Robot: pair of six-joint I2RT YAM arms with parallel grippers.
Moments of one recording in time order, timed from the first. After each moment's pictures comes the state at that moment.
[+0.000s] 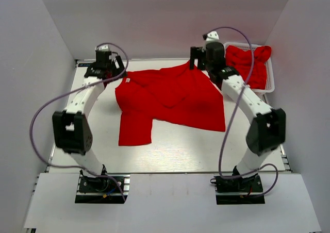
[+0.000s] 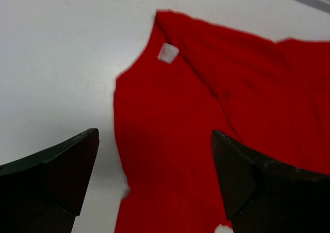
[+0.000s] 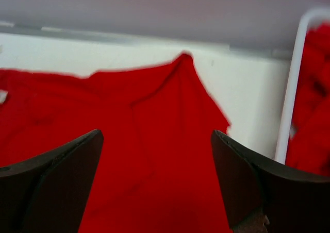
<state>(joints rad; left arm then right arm) -0.12 1.82 1.59 -0.42 -0.19 -0.34 0.40 1.81 1.64 -0.17 0.18 0.10</state>
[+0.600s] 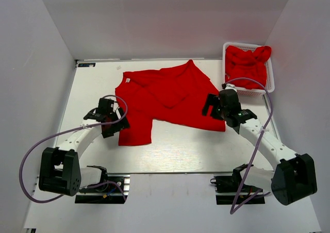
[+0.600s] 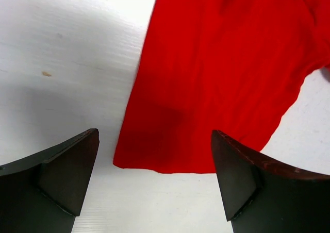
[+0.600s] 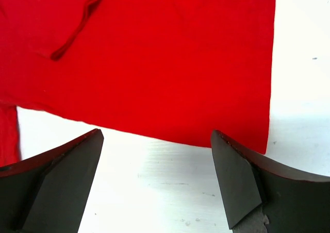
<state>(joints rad) -0.17 1.25 0.70 -0.53 0.00 -0.55 0.39 1.16 0.79 -0.38 0.12 0.48</state>
